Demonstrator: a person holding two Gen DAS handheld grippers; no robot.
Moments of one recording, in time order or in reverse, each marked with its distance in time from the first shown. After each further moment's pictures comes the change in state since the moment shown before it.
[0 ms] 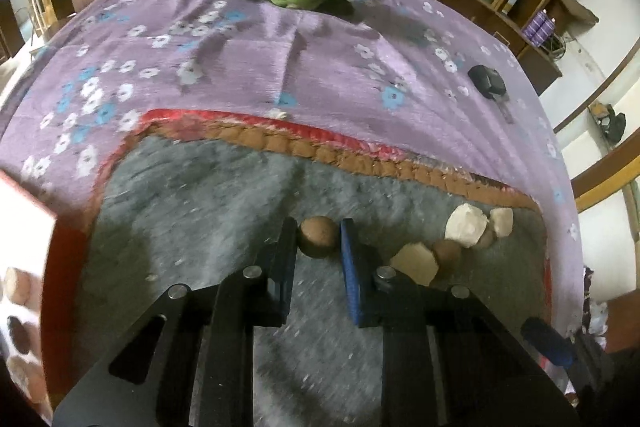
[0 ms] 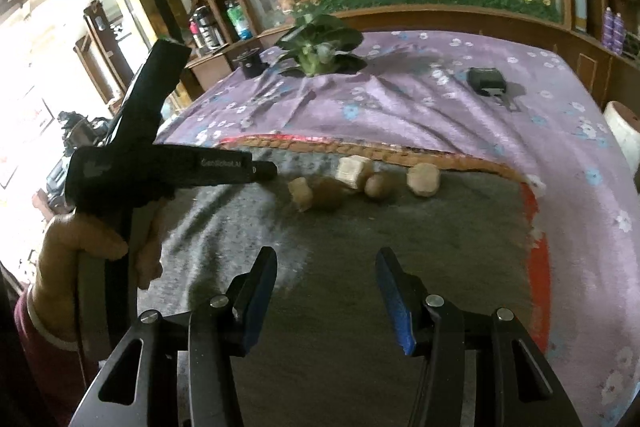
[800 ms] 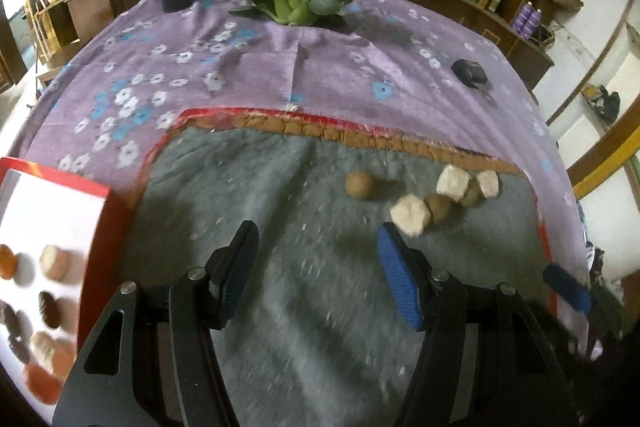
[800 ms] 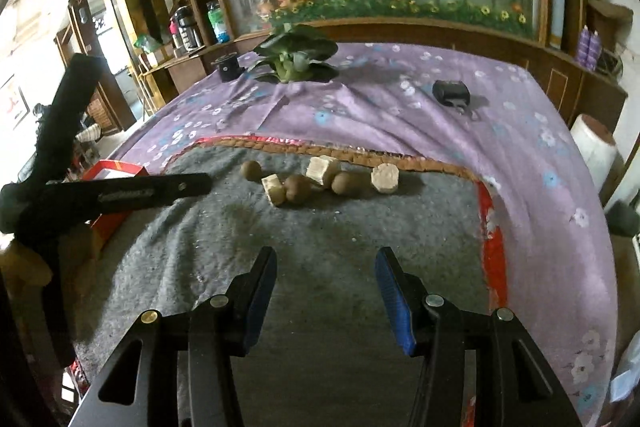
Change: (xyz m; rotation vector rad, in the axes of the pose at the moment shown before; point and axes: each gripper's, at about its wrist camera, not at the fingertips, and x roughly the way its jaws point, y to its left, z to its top) left arm -0.031 -0.002 -0.022 0.066 -0.053 0.027; right arm -0.021 -0.004 -0.013 -0.014 -0.034 -0.143
